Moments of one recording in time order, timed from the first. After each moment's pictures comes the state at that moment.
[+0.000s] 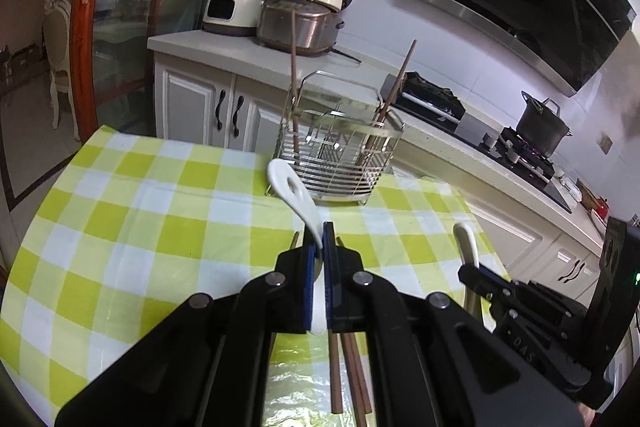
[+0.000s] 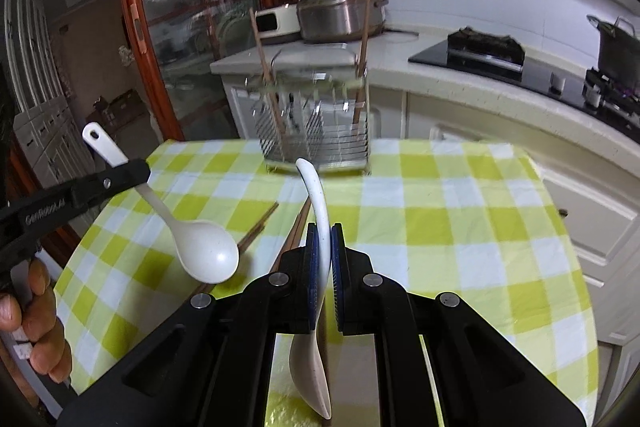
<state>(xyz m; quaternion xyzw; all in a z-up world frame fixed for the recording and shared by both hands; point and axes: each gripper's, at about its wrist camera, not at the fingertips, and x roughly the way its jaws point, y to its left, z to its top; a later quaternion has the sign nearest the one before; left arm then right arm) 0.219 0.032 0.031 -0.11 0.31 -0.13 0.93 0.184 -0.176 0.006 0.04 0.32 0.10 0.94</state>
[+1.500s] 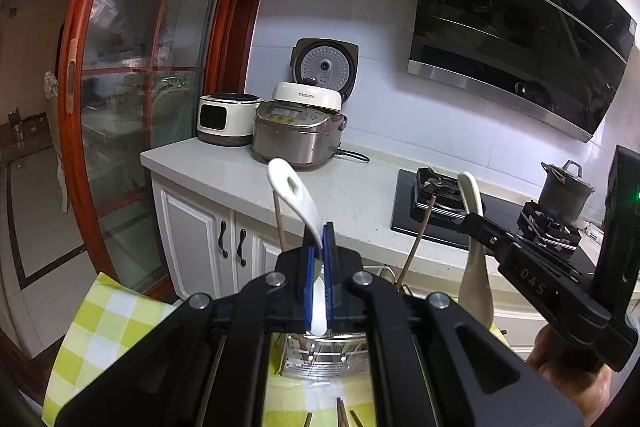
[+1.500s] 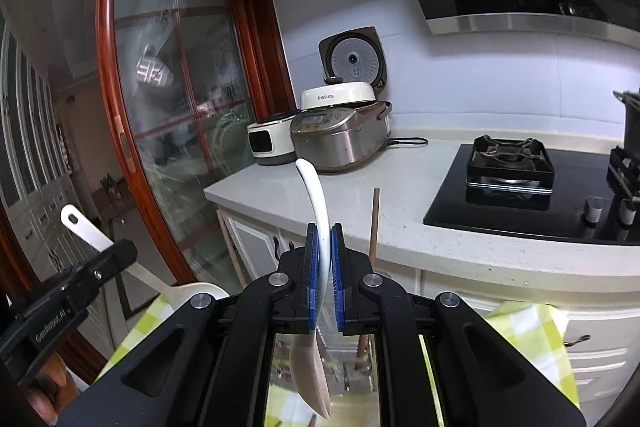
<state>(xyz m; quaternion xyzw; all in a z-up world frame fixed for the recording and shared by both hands) 0.355 0.017 0.146 -0.07 0.18 -0.10 0.98 0.356 -0.189 0.130 0.09 0.18 0.10 0.97</state>
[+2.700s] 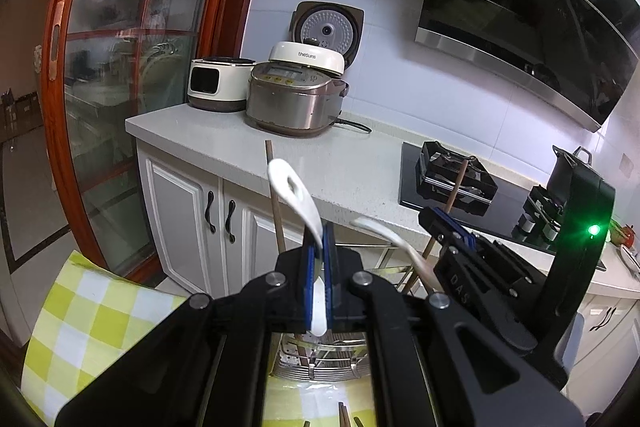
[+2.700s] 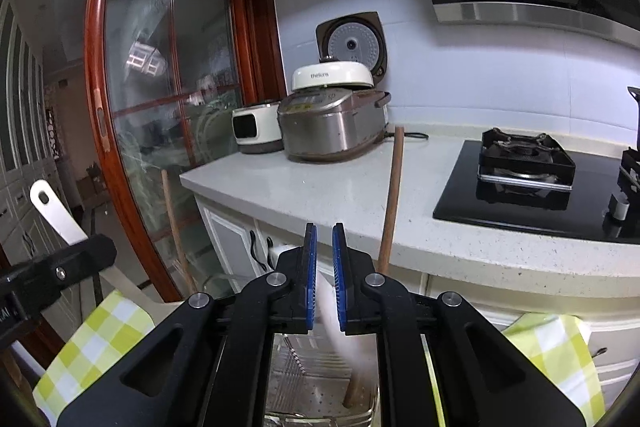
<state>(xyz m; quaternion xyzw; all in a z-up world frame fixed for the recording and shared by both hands) 0.409 0.011 0.093 -0.08 0.23 -0.11 0.96 0.417 -0.164 0.058 0.06 0.18 0.08 0.98</state>
